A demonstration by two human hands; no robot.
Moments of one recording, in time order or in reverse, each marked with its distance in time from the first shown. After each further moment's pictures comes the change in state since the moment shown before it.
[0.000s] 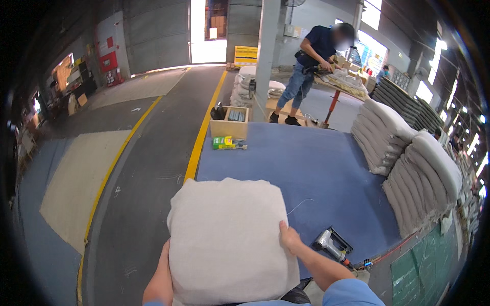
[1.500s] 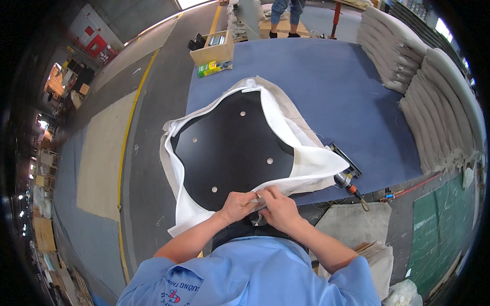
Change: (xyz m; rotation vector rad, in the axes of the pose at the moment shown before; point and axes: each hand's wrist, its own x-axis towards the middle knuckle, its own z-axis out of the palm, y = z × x) left_hand -0.161 -0.136 0.189 1.240 -0.826 0.869; right_hand -0.176 0.083 -0.048 -0.235 -0.148 -0.904
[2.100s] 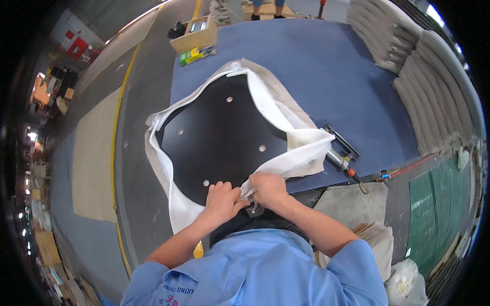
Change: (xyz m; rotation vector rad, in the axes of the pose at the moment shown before) left_hand -0.016 0.025 -0.032 0.467 -0.221 -0.239; right_hand 0.046 0.017 0.028 -0.206 -0.208 0.167
